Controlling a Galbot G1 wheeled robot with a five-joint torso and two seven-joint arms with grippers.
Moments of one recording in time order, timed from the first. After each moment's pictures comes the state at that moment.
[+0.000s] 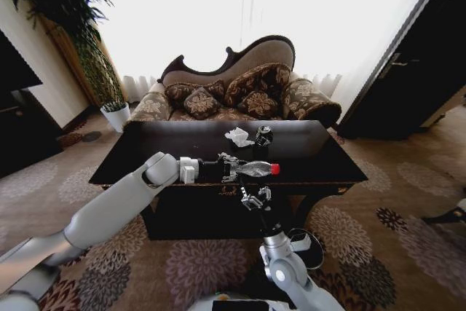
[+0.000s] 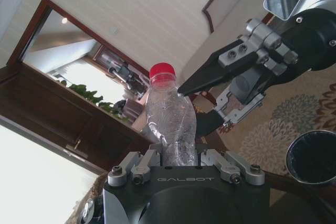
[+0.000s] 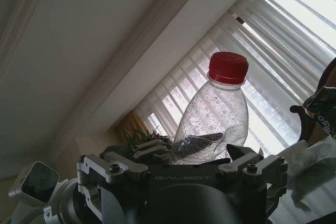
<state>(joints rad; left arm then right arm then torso) 0.40 -0.83 0.29 -1.85 -0.06 -0.27 0.68 -1.40 1.16 0.11 2.01 0.84 0.57 -0.27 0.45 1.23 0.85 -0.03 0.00</state>
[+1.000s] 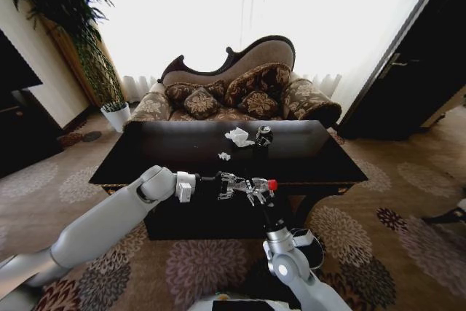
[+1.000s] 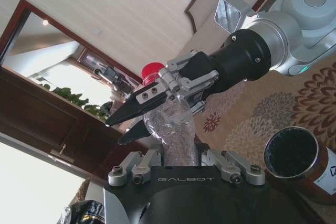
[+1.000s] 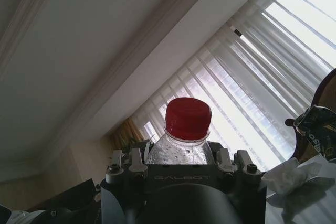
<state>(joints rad) 0.50 -0.76 0.24 -1.93 -0.02 -0.29 0.72 -1.39 1.15 0.13 2.00 0.86 0.58 -0.26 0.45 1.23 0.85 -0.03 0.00</state>
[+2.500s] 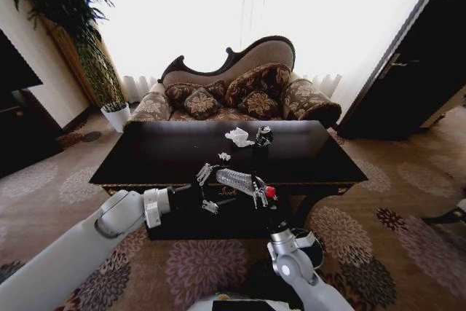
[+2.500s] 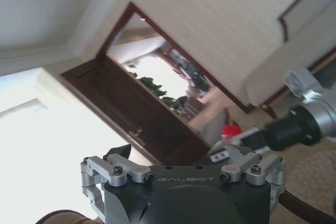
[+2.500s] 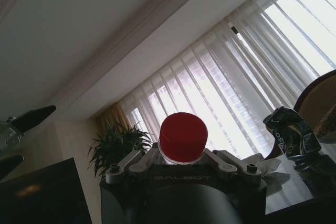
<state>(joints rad) 1.09 -0.66 -0.29 -2.27 -0.15 -0.23 0.45 -1.41 1.13 0.20 1.93 0.80 0.59 -0.27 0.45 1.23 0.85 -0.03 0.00</state>
